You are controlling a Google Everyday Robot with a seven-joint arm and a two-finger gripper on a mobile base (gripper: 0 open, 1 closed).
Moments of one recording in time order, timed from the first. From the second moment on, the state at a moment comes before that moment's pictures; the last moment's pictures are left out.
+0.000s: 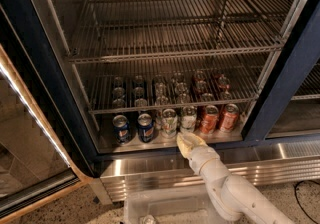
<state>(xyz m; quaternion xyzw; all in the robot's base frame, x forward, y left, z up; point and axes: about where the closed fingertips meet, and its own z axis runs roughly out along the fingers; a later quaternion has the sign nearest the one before) 0.574 -0.107 0.572 -0.09 0.75 0.20 0.62</state>
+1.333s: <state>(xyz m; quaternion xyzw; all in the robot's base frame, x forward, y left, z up) 0.594 -0.115 0.566 -0.09 0.75 0.14 0.65</state>
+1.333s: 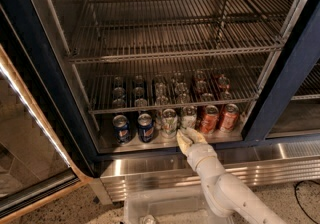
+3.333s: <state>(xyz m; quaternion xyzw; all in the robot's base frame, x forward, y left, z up) 0.600 -0.129 0.569 -0.08 0.74 0.10 0.66</state>
